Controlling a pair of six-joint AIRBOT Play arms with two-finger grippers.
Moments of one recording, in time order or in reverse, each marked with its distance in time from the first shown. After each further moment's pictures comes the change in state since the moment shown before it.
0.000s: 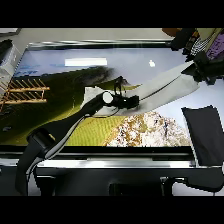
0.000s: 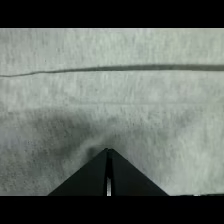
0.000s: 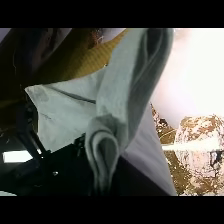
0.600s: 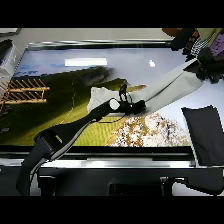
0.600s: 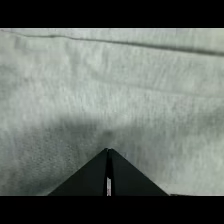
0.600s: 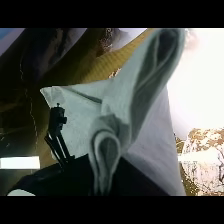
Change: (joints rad) left arm -0.036 -0.037 0.000 -0.143 0.030 -0.034; right arm 0.005 0.036 0.001 0.002 0.014 -0.009
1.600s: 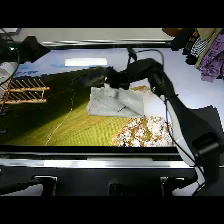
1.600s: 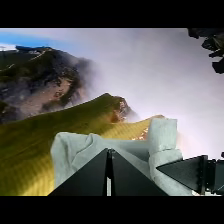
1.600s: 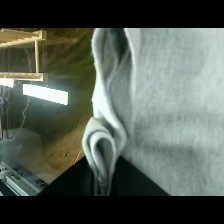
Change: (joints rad) left arm 0.781 0.716 0.000 0.393 -0.566 0.159; right arm 0.734 -0.346 0.000 0.002 0.512 0.158
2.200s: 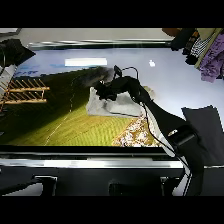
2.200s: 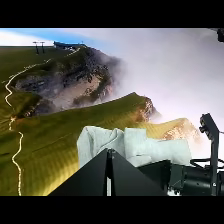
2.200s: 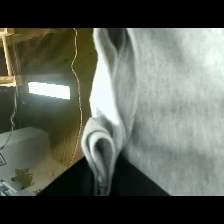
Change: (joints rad) left arm 0.090 0.021 0.000 0.018 -0.056 0.008; right arm 0.086 -0.174 0.000 0.027 0.143 0.051
